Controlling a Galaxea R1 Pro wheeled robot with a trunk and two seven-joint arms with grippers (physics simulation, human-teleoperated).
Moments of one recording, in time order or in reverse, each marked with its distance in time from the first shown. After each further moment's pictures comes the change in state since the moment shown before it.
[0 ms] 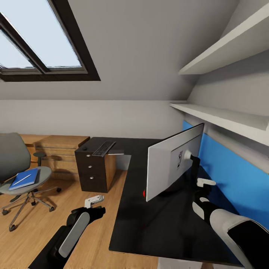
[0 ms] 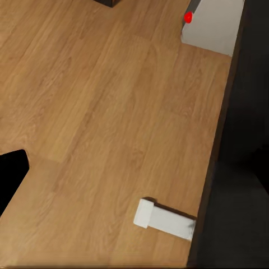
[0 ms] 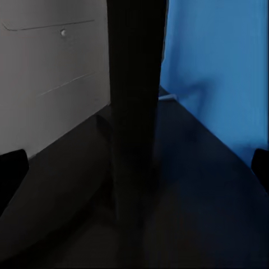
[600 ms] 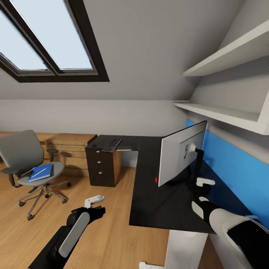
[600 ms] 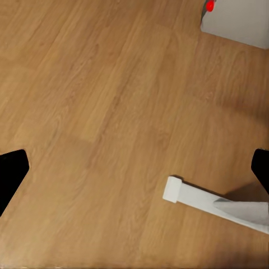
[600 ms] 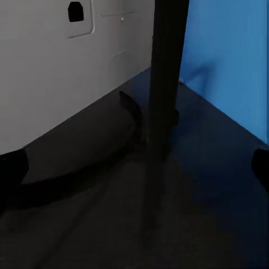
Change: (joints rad) left arm 0.000 0.000 0.000 0.000 -0.002 0.000 0.000; right arm 0.000 0.003 0.004 -0.009 -0.007 0.013 -0.005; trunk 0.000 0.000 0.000
